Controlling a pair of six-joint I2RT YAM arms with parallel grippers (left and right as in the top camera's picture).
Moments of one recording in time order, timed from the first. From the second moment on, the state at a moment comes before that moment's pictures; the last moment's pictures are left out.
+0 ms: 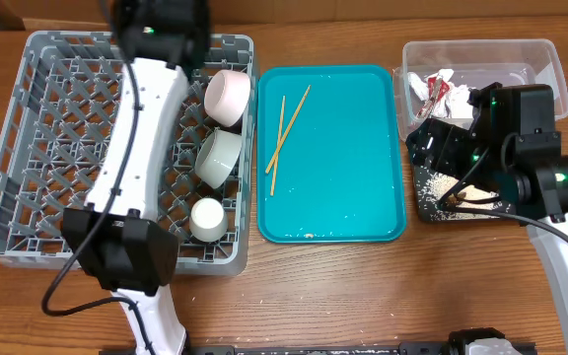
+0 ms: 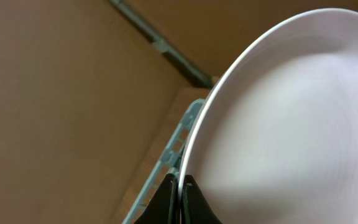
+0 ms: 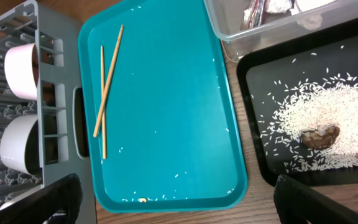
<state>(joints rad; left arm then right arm) -0.16 2.02 2.11 -0.78 -0.99 0.09 0.10 1.26 1.34 -1.05 -0.20 0.43</state>
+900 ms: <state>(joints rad) -0.16 2.21 2.12 -0.94 -0.61 0.00 0.10 1.26 1.34 -1.05 -0.19 0.44</state>
